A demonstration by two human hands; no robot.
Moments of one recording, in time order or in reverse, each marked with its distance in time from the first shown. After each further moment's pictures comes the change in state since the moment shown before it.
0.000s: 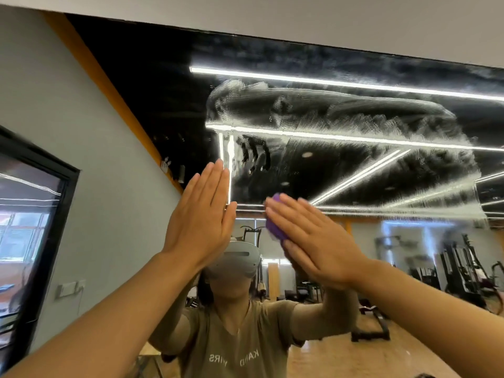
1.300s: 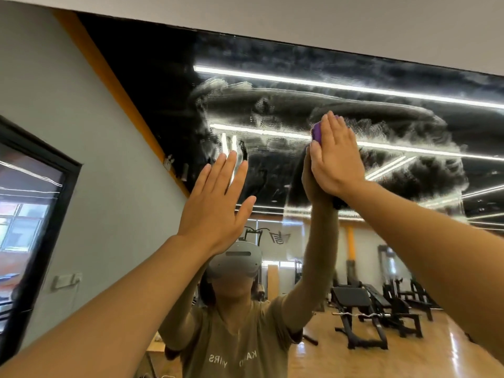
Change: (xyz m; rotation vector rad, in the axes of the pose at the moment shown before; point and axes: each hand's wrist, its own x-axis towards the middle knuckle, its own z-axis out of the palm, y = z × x) left_hand 0.035 0.053 0.016 0.059 -0.121 -0.034; right_hand 0.060 0.119 -0.052 -0.021 0.136 0.643
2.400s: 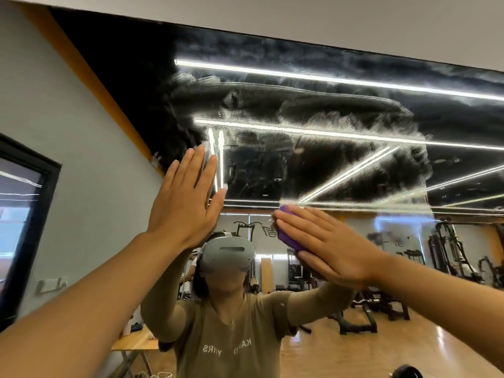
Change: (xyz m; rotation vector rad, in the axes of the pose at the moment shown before) left_hand 0.005 0.009 -0.004 -0.013 0.007 -0.041; right_hand -0.136 0.057 0.001 -0.099 -0.221 -0.755
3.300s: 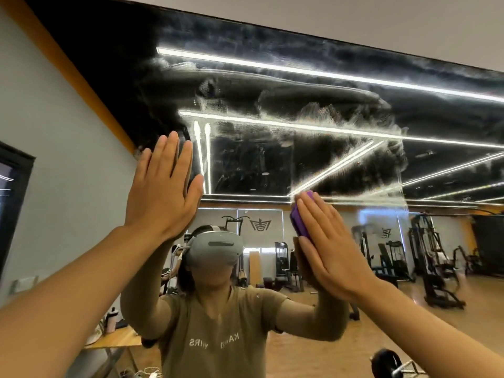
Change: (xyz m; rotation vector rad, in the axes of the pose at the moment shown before) left_hand 0.006 0.006 0.011 0.044 0.072 -0.044; right_hand -0.043 -0.021 0.021 0.174 0.203 0.479
